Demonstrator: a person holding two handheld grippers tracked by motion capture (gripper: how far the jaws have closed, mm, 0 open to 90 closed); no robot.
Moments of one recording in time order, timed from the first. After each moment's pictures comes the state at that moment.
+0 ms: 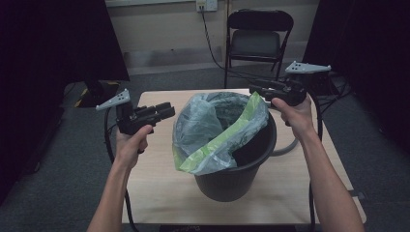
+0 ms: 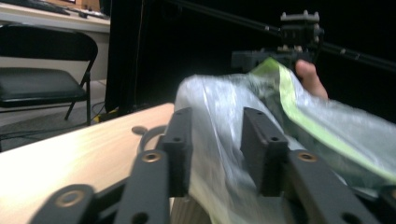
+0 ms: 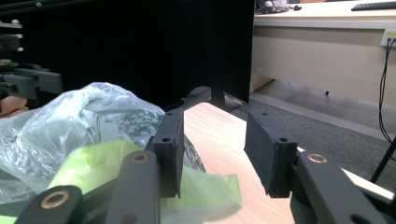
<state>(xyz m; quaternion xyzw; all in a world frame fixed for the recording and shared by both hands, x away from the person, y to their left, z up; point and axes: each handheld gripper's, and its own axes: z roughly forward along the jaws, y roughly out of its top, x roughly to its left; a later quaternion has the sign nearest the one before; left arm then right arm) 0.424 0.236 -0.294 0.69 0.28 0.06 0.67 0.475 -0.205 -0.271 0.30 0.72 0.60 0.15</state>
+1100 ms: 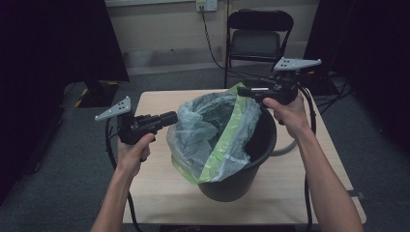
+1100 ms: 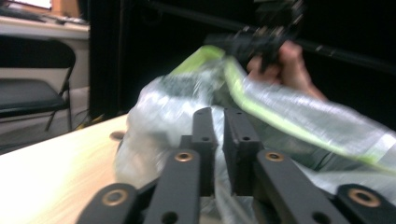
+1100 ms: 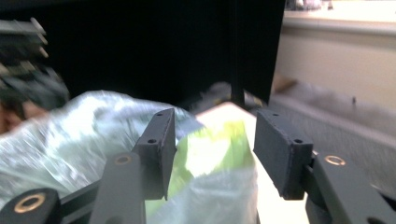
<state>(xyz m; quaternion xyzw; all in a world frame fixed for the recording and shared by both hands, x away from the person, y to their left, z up) 0.392 0.231 -0.293 0.69 0.24 0.08 0.68 0.464 -0.177 -0.252 0.26 0.75 0.59 0.13</state>
